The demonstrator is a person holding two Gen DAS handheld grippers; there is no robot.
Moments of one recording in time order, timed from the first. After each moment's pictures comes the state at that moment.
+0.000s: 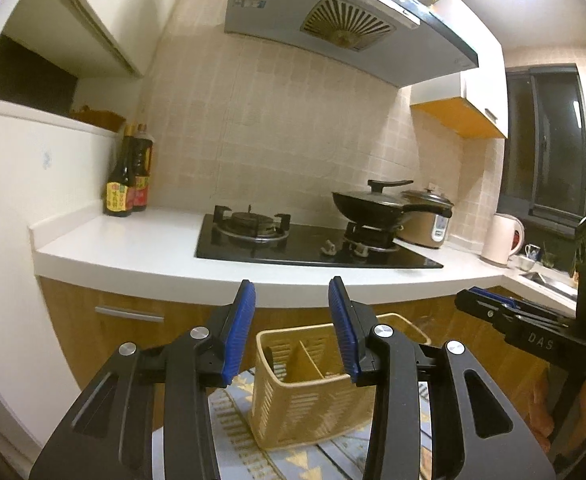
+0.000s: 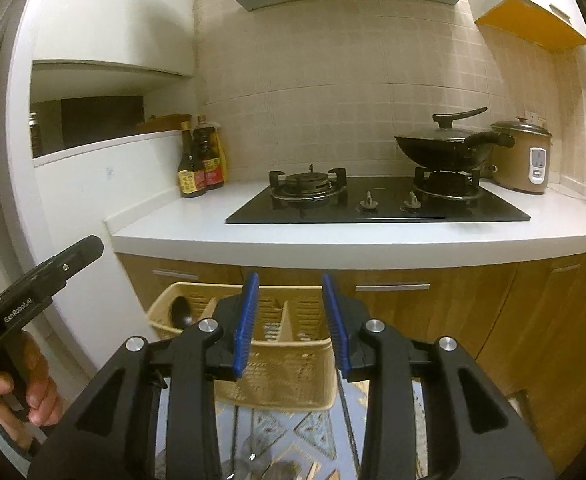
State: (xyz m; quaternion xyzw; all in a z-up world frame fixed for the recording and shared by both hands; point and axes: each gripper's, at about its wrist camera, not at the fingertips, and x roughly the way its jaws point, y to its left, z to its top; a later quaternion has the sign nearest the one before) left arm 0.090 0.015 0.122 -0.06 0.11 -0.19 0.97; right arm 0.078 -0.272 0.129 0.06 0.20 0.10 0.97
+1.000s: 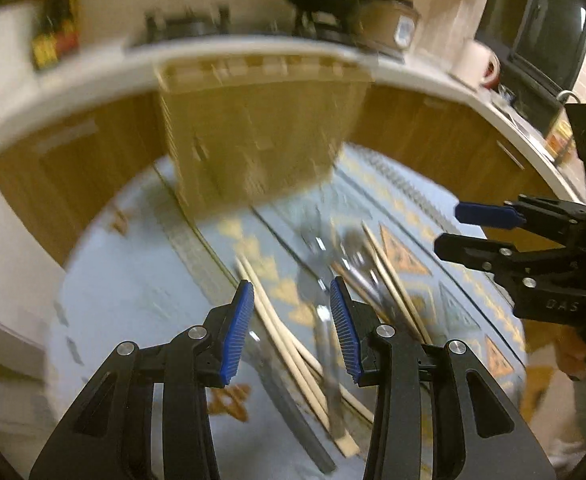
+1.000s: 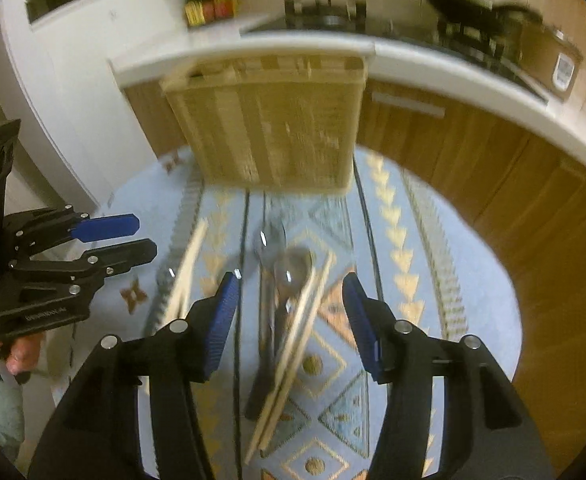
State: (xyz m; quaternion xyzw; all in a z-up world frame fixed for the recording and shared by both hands) left arm 0.079 -0.026 0.009 0.03 0.46 -0.28 0.84; right arm 0.028 -0.250 0.041 0.00 0.50 0.11 0.86
